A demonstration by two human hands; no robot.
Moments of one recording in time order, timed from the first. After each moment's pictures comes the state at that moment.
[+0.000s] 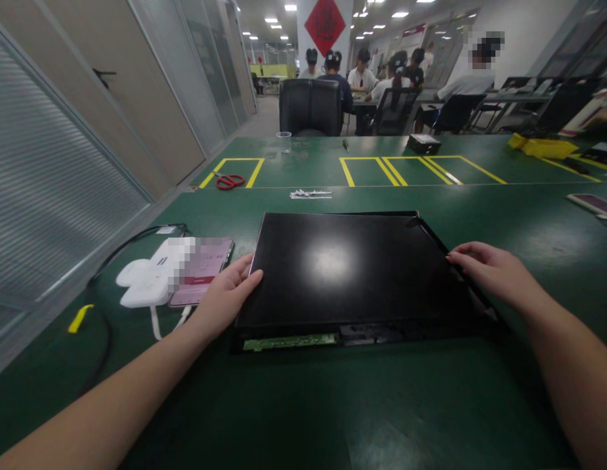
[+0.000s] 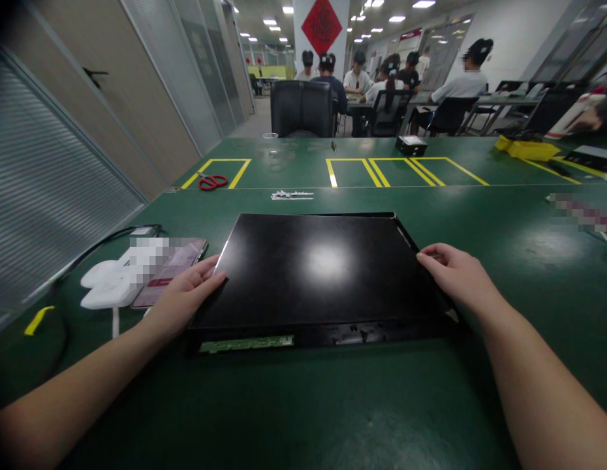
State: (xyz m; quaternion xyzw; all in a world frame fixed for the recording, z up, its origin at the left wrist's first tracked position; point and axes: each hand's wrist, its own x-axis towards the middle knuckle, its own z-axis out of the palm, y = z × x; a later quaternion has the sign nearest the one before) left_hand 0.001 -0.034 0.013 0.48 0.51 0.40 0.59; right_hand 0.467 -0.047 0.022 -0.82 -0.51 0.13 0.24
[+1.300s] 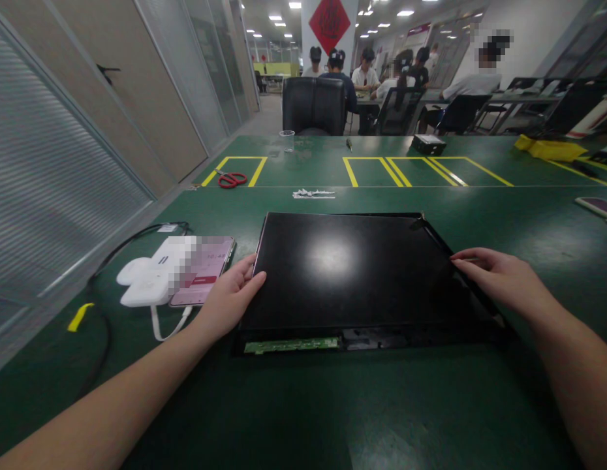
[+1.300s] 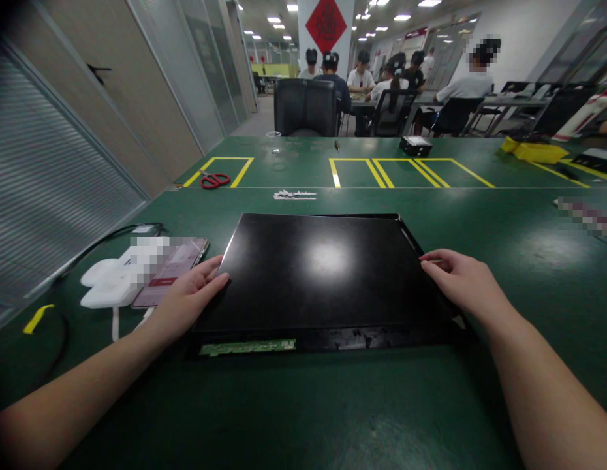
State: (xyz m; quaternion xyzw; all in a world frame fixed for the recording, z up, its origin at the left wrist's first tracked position) left_hand 0.003 -0.034 0.014 0.55 0.52 0.39 0.53; right_hand 0.461 -0.052 0.028 -0.82 -0.51 0.13 0.21
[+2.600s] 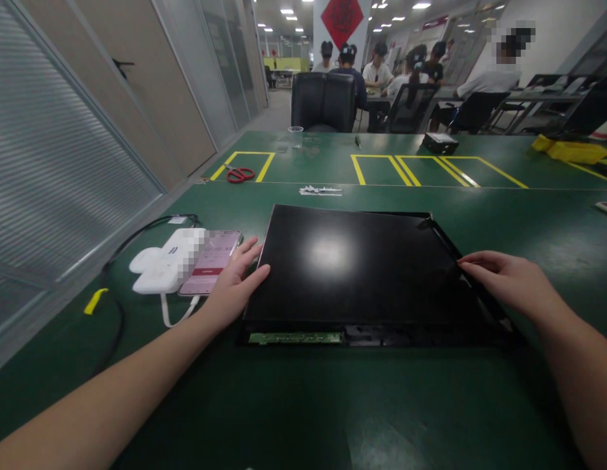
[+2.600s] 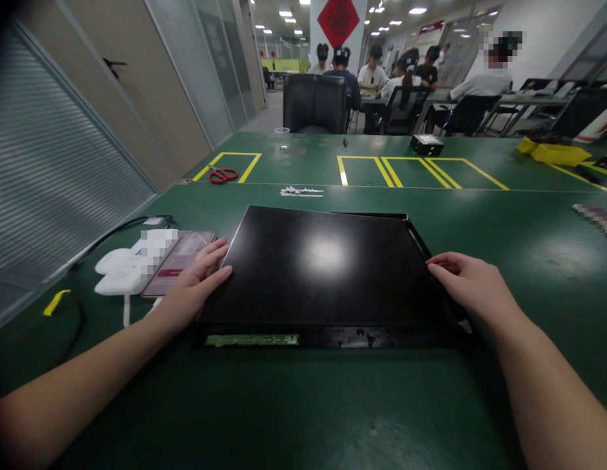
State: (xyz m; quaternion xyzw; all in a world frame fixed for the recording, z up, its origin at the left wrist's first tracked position) left_hand -0.009 -0.031 0.002 0.65 0.57 0.38 0.33; right_hand 0.471 -0.046 0.023 -0.82 -0.52 0.12 0.19
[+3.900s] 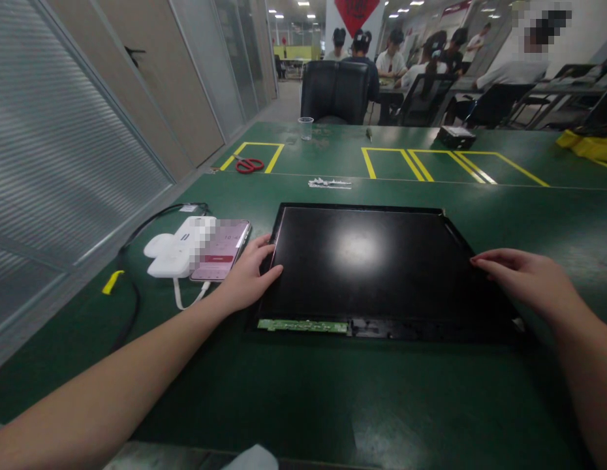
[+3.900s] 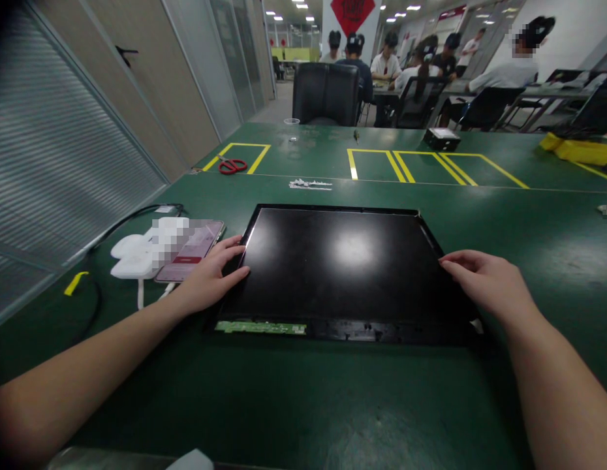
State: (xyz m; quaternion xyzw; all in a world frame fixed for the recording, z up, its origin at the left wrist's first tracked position) left_hand -0.015 -0.022 -0.013 0.76 0.57 0.25 0.19; right_hand 0.477 -0.041 0.022 -0.84 -0.49 0.12 0.18
